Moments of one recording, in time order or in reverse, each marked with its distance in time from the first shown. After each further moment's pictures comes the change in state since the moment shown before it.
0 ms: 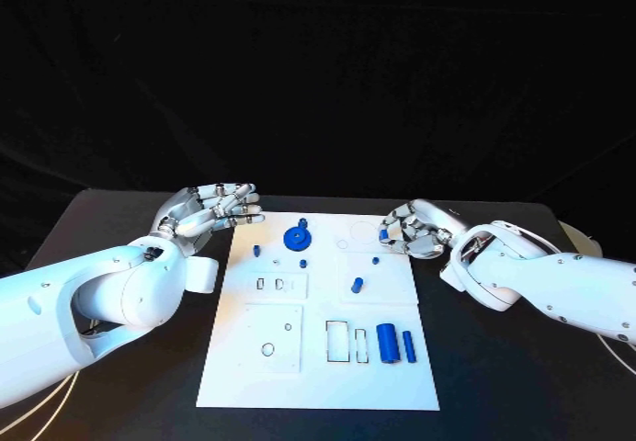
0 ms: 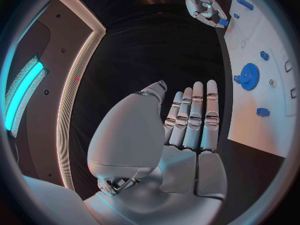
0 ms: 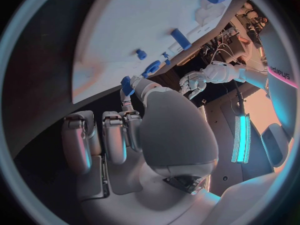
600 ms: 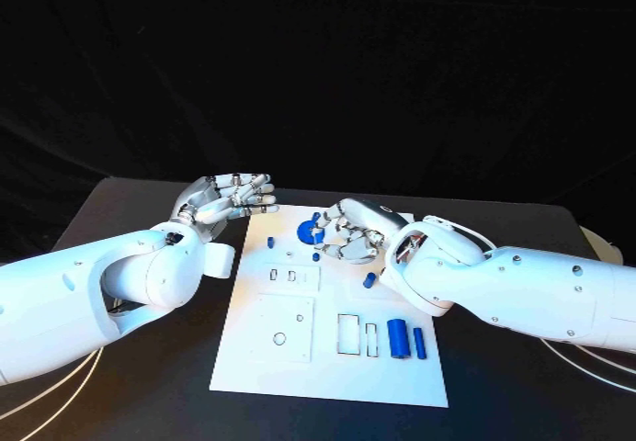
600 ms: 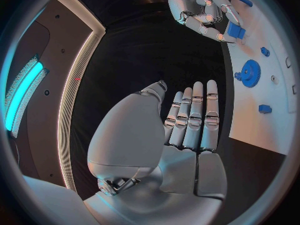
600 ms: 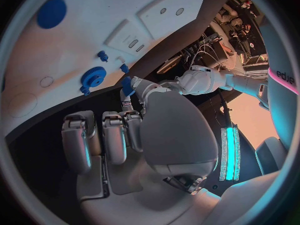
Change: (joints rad) left arm -0.001 0.030 -0.002 -0.042 0.000 0.003 -0.001; left_hand 0.000 0.000 0.000 0.000 0.000 0.000 0.000 0.000 0.000 0.000 0.000 0.000 0.000 0.000 0.000 -0.004 0.000 0.000 0.000 0.000 0.000 0.000; right arm 0.032 0.245 -0.007 0.099 -0.145 0.008 -0.203; right_hand -0.016 0.015 0.008 0.009 -0.001 -0.004 -0.004 0.000 -0.006 0.000 0.000 0.000 0.000 0.000 0.000 0.000 0.000 0.000 0.003 -0.003 0.000 0.001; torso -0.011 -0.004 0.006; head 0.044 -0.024
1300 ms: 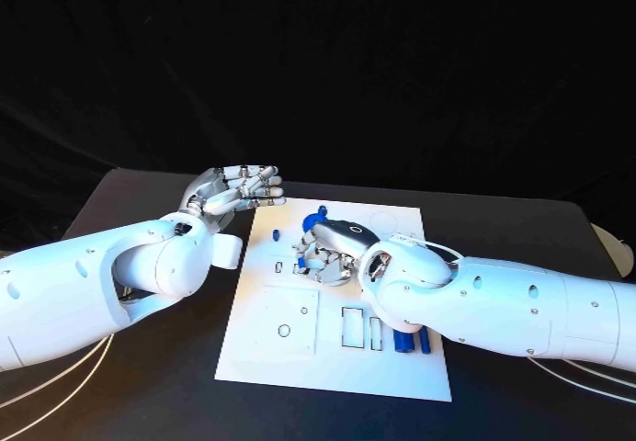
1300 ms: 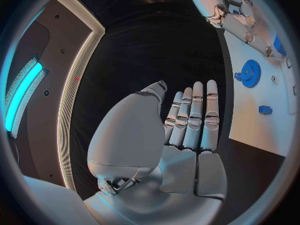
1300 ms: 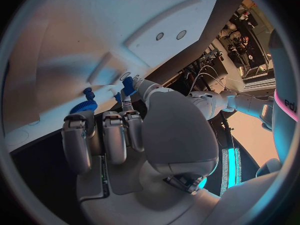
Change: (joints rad) left arm 0.000 0.007 0.000 -0.006 0.000 0.001 0.000; left_hand 0.000 0.000 0.000 0.000 0.000 0.000 0.000 0.000 0.000 0.000 0.000 0.000 0.000 0.000 0.000 0.000 0.001 0.000 0.000 0.000 0.000 0.000; right arm -0.058 0.120 -0.016 -0.039 -0.157 0.083 -0.127; right_hand -0.027 -0.011 -0.003 0.003 0.000 -0.002 -0.001 0.000 0.000 0.000 -0.007 0.000 0.000 -0.004 -0.004 0.000 0.000 0.000 0.000 0.000 0.000 0.000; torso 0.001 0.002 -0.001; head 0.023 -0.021
